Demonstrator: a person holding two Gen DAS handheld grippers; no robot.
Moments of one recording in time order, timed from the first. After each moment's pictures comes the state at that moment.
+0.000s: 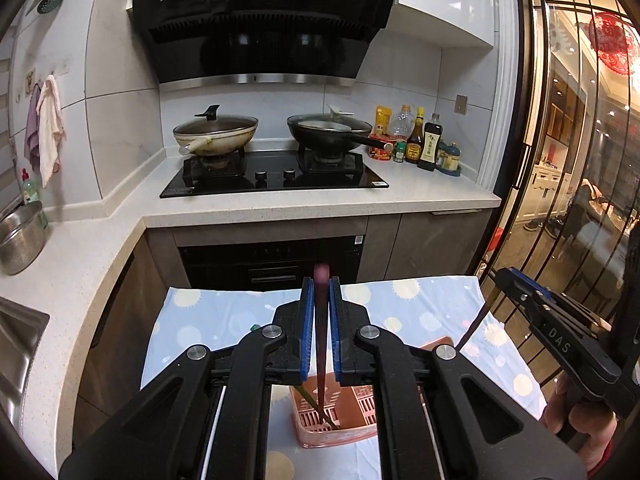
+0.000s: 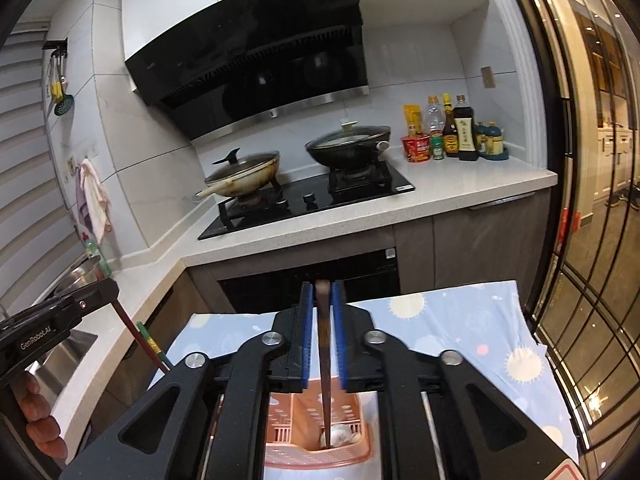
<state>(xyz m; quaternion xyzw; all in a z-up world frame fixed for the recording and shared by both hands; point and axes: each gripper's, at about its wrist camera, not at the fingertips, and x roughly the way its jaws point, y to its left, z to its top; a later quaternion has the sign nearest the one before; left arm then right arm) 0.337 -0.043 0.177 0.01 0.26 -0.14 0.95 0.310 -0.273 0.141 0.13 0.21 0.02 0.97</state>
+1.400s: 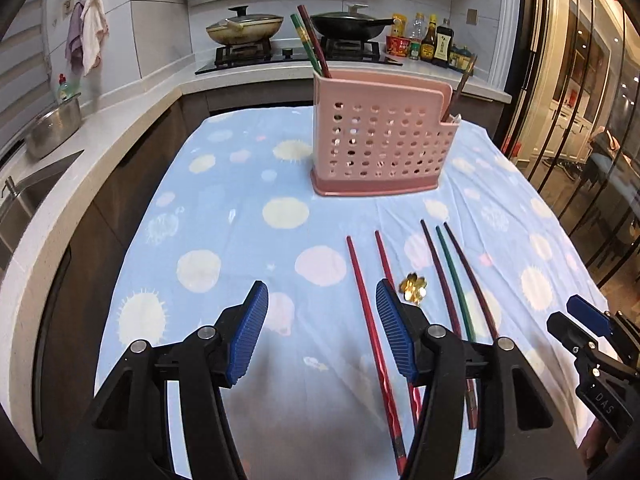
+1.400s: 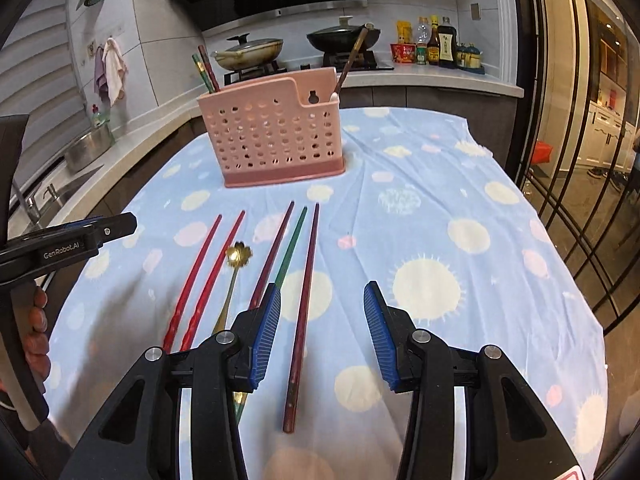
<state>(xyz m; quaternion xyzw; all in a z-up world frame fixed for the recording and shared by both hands) 0.147 -0.004 0.011 0.04 0.39 -0.10 0.92 0.061 -0.234 -0.023 0.07 0.36 0.02 0.93</state>
